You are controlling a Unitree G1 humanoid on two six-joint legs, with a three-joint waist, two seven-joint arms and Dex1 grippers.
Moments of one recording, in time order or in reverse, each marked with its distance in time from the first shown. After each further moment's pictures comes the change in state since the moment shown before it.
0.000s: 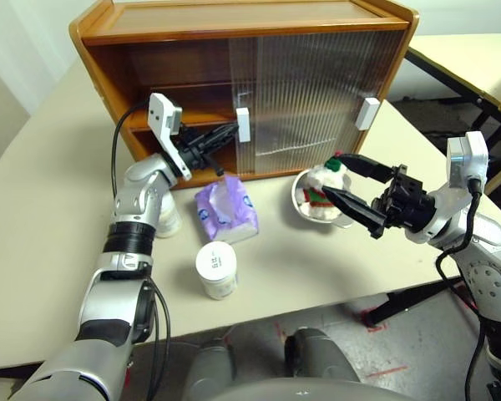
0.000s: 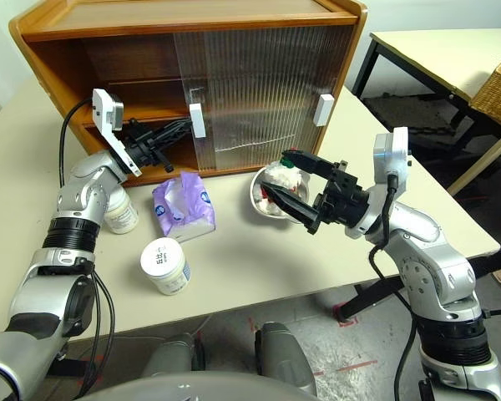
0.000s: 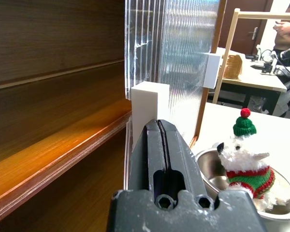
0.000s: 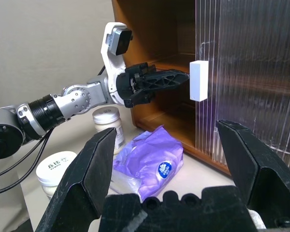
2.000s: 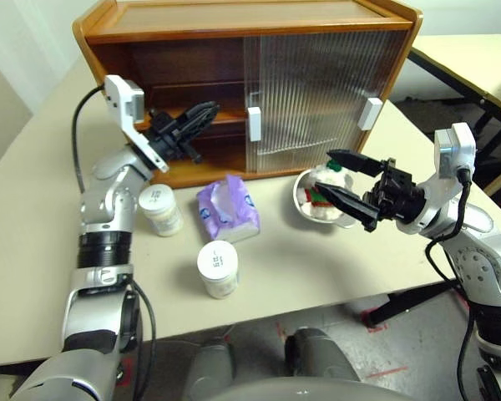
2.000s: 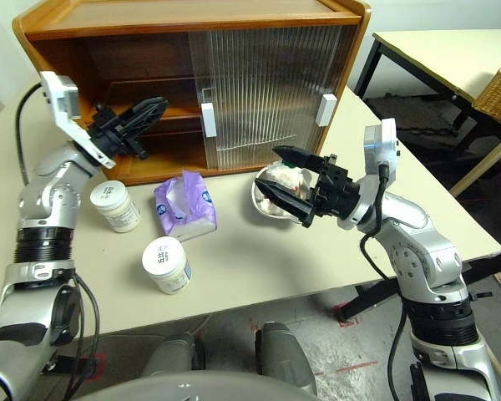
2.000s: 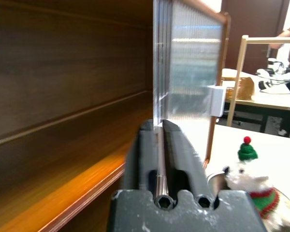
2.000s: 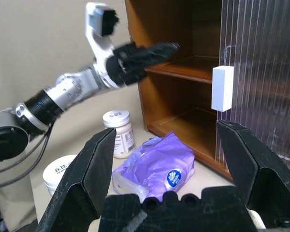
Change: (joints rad) left arm 0.115 0.121 0.122 -0.372 -0.131 0.200 0.050; right arm -0.088 0.016 0.043 0.095 -0.004 -0.009 0.066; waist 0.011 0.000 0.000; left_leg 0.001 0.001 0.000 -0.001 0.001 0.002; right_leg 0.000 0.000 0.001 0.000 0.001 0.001
